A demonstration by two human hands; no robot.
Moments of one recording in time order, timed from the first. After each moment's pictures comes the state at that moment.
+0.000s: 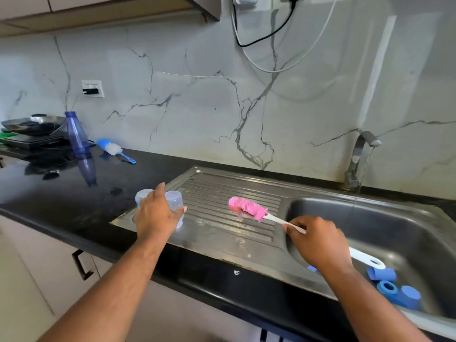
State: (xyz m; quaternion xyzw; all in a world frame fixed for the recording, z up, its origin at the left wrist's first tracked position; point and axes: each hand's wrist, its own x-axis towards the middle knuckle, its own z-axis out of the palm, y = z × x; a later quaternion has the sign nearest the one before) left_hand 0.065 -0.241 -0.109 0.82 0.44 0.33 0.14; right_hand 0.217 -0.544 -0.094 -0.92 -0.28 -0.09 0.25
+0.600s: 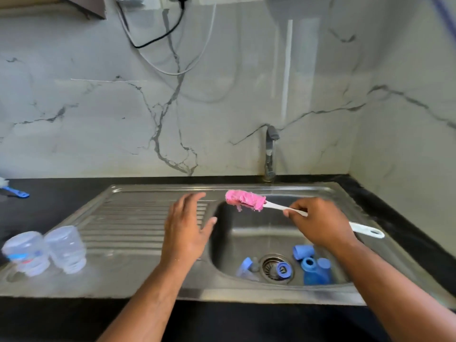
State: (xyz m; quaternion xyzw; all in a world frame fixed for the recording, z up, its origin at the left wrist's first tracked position) left_hand 0.213 -0.415 -0.116 0.89 0.09 0.40 0.20; right_hand 0.319 -0.687 -0.076 -0.94 -0.18 -0.11 0.25
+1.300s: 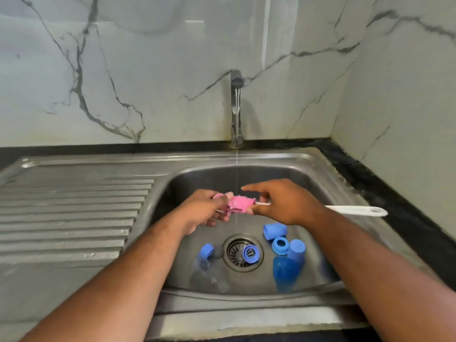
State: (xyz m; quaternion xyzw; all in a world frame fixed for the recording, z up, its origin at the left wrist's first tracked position) left_hand 0.381 -0.482 -0.172 0.79 0.12 -0.05 0.60; right_hand 0.434 -0.694 -0.137 -0.93 -0.31 0.02 0.19
